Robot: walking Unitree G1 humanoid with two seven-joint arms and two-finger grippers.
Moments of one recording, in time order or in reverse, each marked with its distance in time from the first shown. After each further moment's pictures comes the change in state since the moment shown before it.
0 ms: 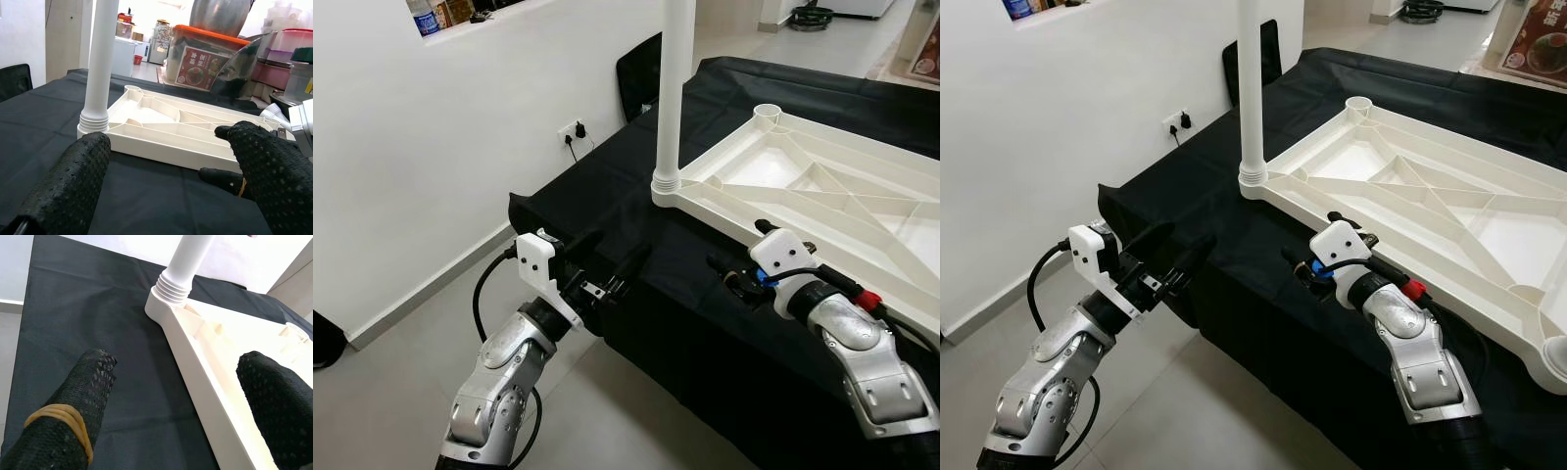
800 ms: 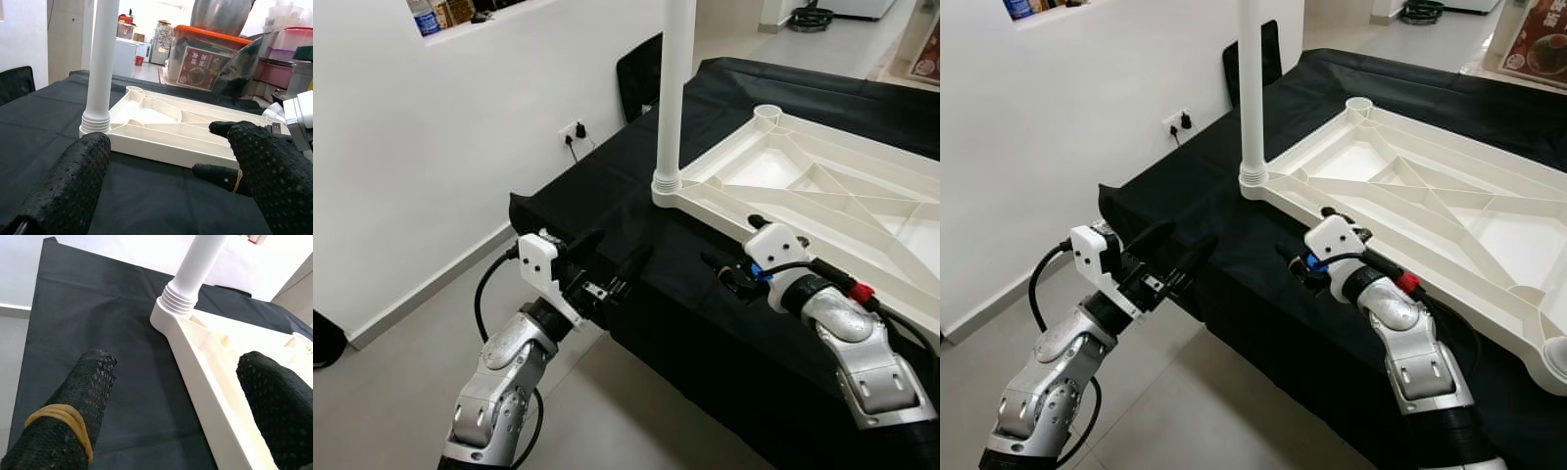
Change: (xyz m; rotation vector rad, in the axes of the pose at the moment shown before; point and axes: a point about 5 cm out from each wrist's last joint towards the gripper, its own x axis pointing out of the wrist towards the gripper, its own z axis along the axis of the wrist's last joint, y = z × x) left arm 0.001 -0.002 -0.001 0.013 0.001 -0.001; right arm 0.007 0.001 0.004 0.002 -0.018 0.019
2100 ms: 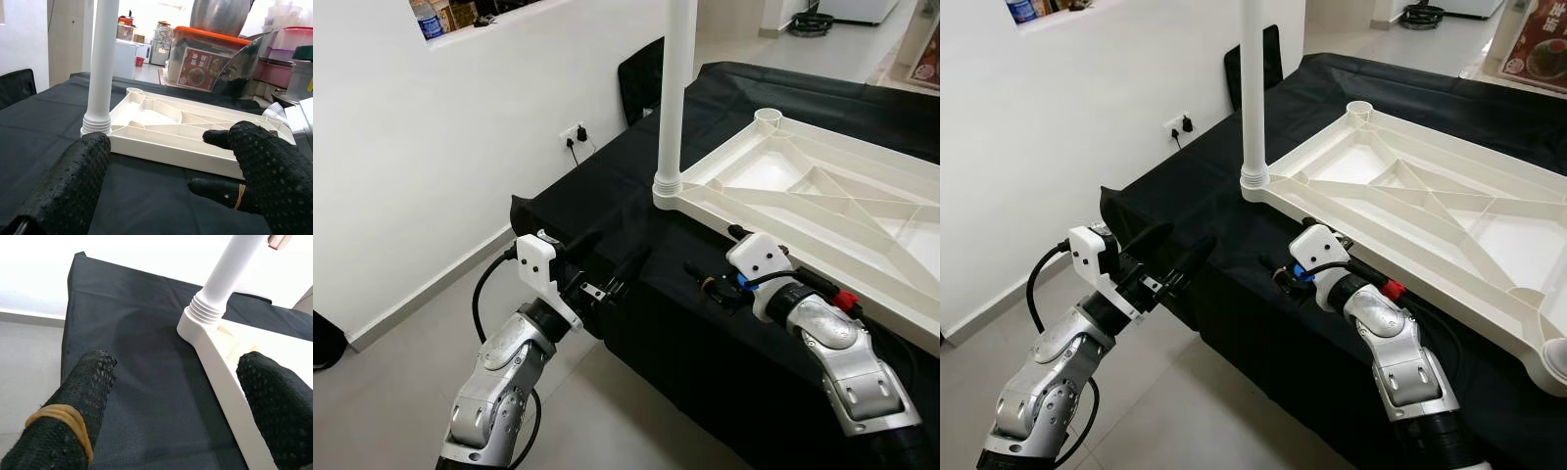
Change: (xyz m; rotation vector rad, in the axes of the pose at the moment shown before) left arm -0.002 0.002 0.000 0.005 0.005 0.004; right arm 0.003 0.018 0.002 0.038 -0.029 0.074
